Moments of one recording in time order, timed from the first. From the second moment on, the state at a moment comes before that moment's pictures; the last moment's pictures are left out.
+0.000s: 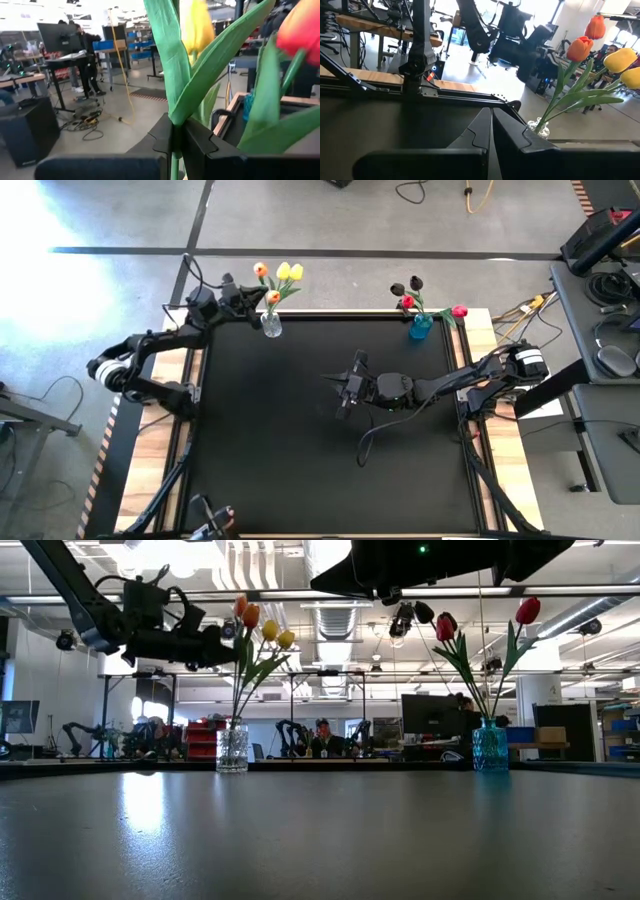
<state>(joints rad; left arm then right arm) 1.04 1.36 0.55 0.90 0.45 0.09 0.11 1.59 0.84 0.72 0.45 -0.27</state>
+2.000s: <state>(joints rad) 0.87 0.75 0.03 0.84 0.64 0.06 -0.08 1.19 0.39 0.64 0.17 -0.25</state>
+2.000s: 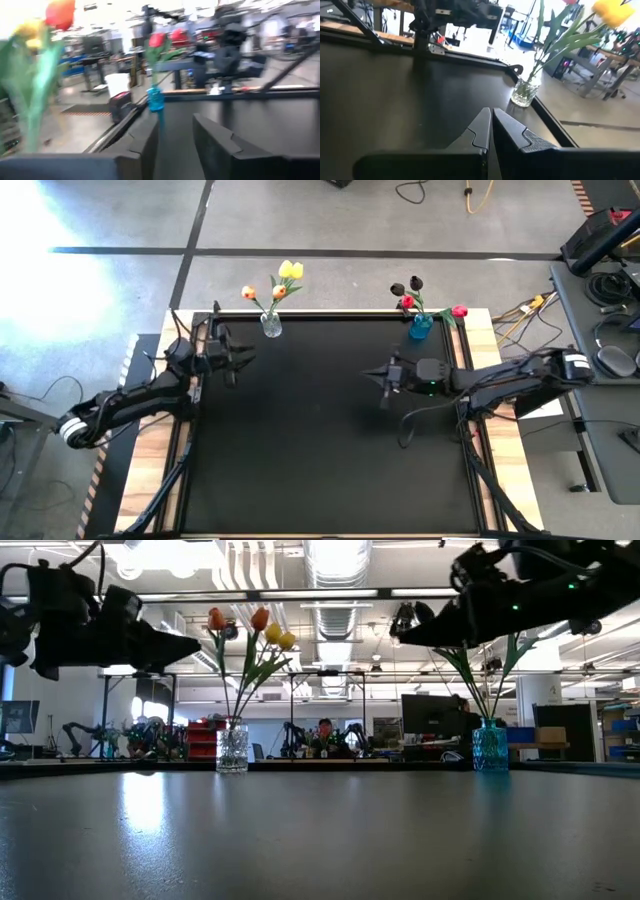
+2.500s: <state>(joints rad) 0.63 0.68 0.04 0.71 0.52 0.09 -0.11 0.90 0.17 0.67 0.00 -0.25</state>
